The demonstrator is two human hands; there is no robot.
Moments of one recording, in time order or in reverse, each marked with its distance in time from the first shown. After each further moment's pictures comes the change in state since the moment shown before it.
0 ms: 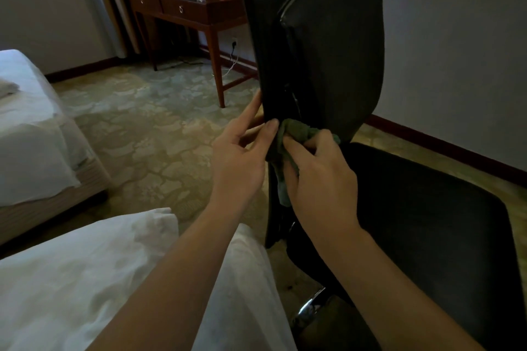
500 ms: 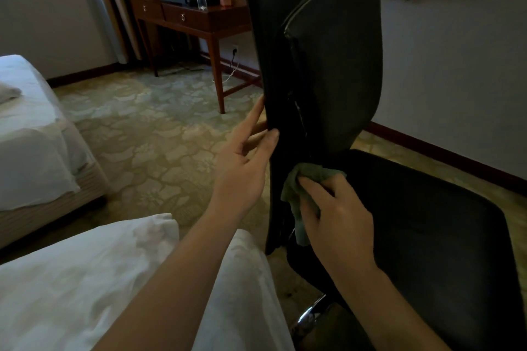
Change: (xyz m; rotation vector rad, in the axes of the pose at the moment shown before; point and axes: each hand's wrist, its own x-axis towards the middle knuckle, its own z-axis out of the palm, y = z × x) left_hand -0.001 -0.003 -0.008 0.029 -0.109 -0.001; right_hand -0.046 0.030 0.008 0.086 -0.045 0.036
